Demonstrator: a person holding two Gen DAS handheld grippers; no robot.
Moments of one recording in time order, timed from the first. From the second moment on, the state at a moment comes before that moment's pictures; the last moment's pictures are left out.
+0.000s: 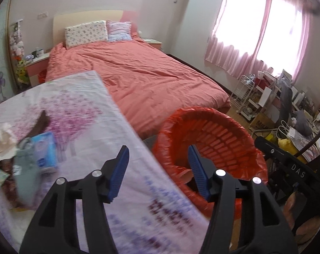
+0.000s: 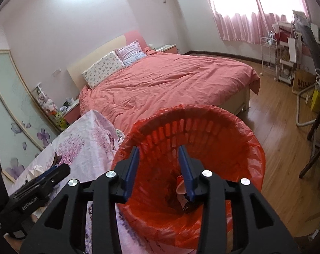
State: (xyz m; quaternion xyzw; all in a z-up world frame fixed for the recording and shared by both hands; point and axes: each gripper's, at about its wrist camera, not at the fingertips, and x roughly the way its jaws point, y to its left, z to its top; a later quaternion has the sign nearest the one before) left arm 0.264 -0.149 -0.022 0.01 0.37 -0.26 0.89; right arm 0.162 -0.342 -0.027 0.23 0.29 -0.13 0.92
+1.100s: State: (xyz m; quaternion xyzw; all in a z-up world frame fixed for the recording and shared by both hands) left arm 0.307 0.155 -0.045 -0.09 0.38 0.01 0.92; right arm 0.183 -0.144 -0.031 0.09 0.36 0.02 0.93
